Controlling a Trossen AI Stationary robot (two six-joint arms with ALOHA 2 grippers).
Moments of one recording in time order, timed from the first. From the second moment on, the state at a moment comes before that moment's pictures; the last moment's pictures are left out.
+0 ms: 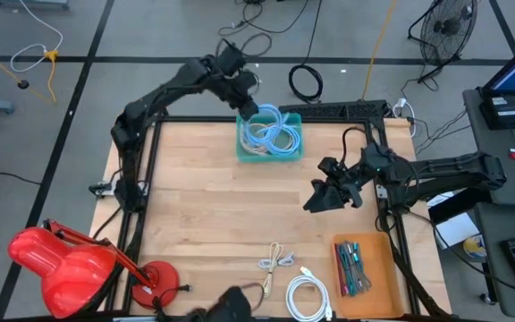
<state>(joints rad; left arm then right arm) 0.64 1.95 2.06 -1.02 0.41 -0.05 -0.01 1.00 0.72 0.39 -0.63 1.09</state>
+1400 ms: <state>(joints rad) 0.86 2.28 2.06 -1.09 0.78 0.56 -0.01 1.00 0.66 0.42 -0.29 1.11</state>
